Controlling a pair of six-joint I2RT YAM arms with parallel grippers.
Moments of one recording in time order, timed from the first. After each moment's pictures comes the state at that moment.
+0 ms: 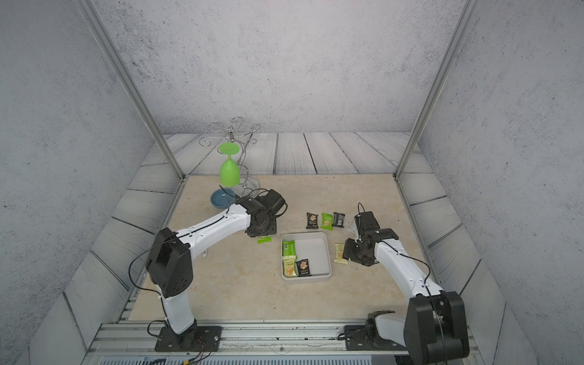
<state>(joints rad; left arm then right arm) -0.70 1.87 1.56 -0.99 -0.24 -0.72 0.16 1.24 0.84 -0.87 -0.13 0.43</state>
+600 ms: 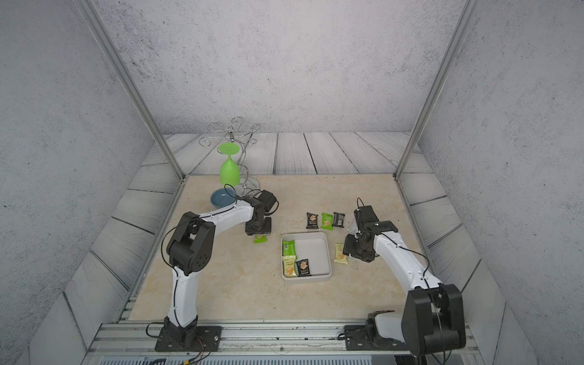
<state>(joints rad) -0.55 2.13 1.57 -0.84 -0.14 -0.55 0.16 1.30 0.93 -0.95 -0.12 0.43</state>
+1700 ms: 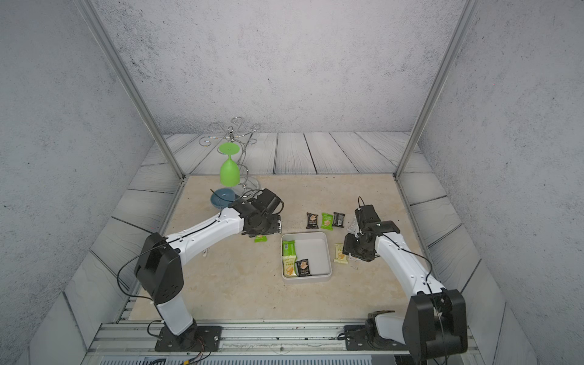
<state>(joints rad) -0.76 1.76 1.45 -0.84 -0.16 -0.79 0.16 1.25 0.92 -0.96 -0.16 0.41</state>
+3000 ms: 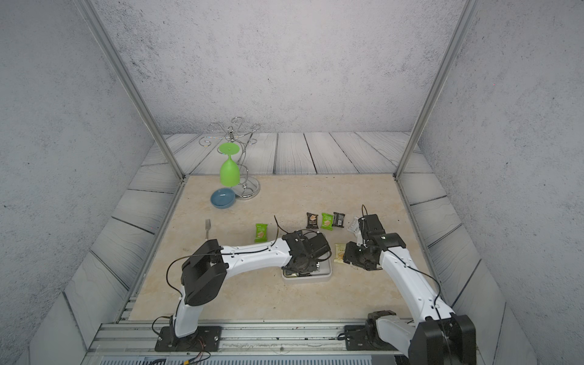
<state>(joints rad) -1.15 2.05 1.58 -0.86 -0.19 -1.18 0.16 1.12 0.83 -0.96 -0.19 0.40</state>
